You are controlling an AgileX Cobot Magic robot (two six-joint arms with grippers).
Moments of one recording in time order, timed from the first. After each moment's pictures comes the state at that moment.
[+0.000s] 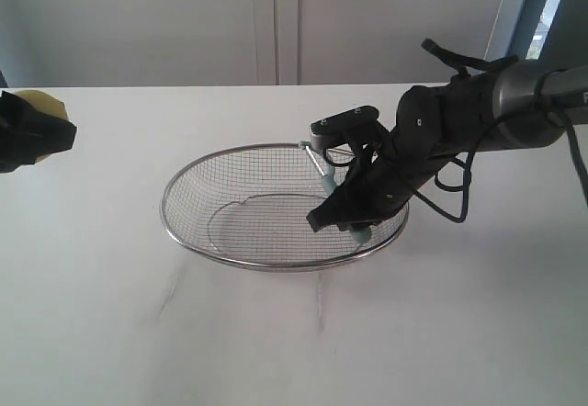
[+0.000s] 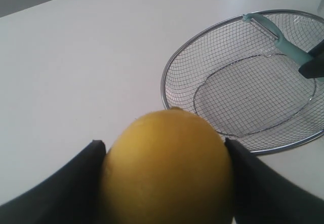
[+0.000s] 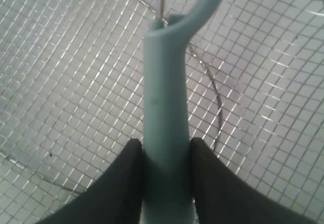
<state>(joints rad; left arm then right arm) -0.20 1.03 -0.82 -0.52 0.56 0.66 0.45 1.93 -1.18 0.18 0.45 -0.26</state>
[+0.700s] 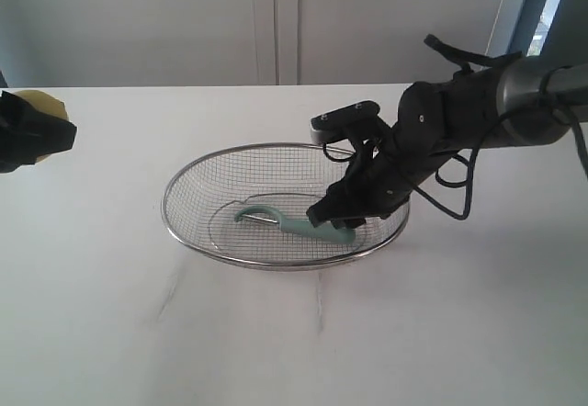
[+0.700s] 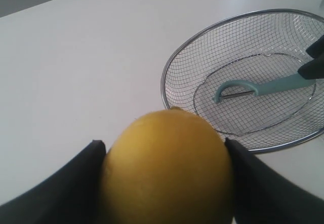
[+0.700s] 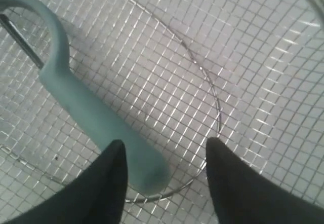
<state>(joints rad) -0.20 1.03 -0.82 -0.52 0.56 0.66 0.45 1.91 -1.18 0.18 0.45 -0.26</state>
